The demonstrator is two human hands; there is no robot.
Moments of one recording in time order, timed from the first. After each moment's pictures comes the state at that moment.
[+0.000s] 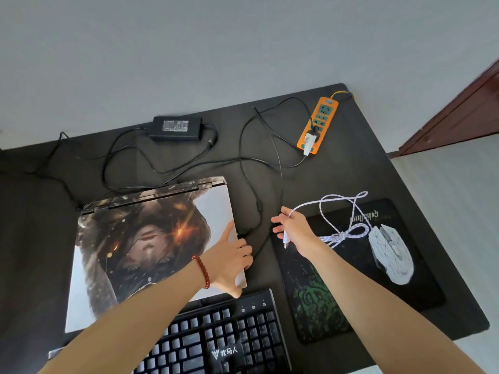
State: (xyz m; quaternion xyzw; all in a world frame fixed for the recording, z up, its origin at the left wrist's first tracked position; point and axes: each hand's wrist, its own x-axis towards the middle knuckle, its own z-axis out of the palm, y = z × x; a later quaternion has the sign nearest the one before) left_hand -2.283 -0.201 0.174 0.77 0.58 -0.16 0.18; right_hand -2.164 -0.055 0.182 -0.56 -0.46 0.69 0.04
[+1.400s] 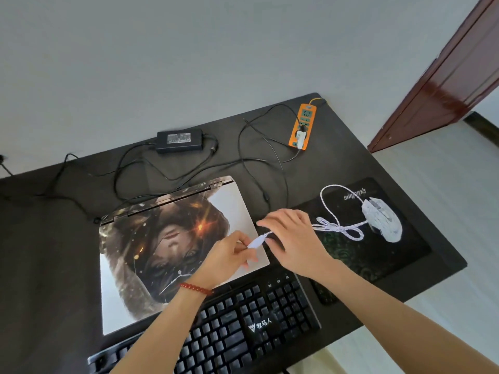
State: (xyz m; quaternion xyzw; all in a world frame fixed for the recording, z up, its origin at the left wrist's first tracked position) left_hand -2.288 -0.271 0.228 0.41 0.71 0.33 0.48; right_hand -2.137 -0.174 0.261 -0.26 -0.95 0.15 0.11
